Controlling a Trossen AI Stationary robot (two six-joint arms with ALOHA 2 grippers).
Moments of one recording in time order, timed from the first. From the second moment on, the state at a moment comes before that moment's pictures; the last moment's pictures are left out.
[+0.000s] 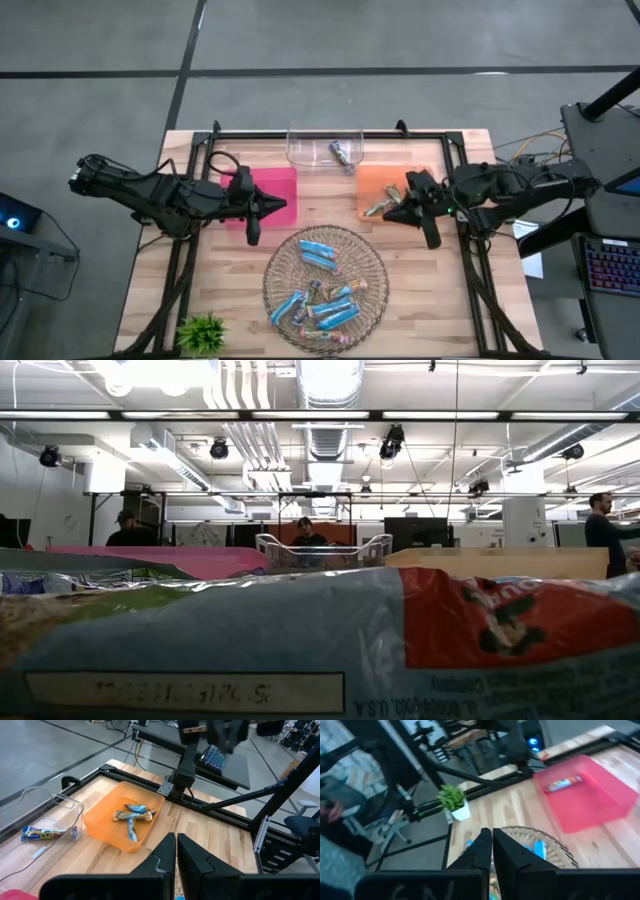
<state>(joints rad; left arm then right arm) -0.30 1.03 1.14 -0.42 -0.47 -0.45 0.23 0.99 1.12 -0.44 0.03 0.52</state>
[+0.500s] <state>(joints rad) -0.30 1.03 1.14 -0.41 -0.47 -0.31 0.30 0.99 1.11 -0.42 0.03 0.44</state>
